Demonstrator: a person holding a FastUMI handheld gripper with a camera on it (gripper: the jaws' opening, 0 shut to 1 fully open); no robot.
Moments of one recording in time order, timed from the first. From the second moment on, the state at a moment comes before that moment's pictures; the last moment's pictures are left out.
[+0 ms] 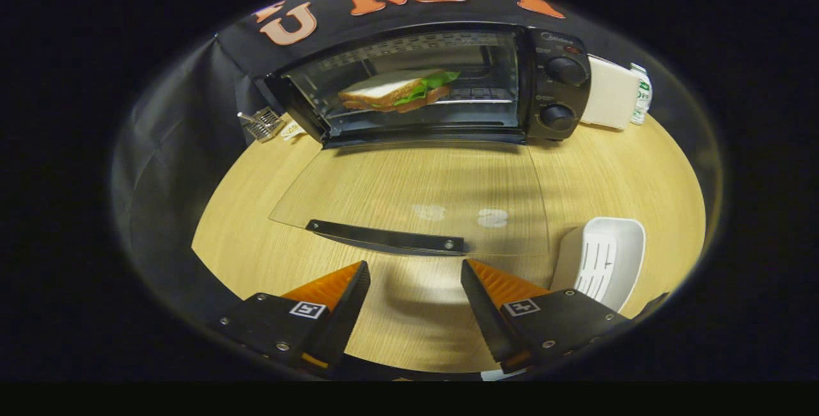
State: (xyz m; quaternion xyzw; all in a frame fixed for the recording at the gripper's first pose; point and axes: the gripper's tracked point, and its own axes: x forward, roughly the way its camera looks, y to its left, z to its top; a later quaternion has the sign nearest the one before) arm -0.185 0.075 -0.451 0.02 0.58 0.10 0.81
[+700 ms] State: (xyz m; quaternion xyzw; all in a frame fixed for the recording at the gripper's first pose) arm -0.127 0.125 -0.402 0.10 0.52 0.14 0.84
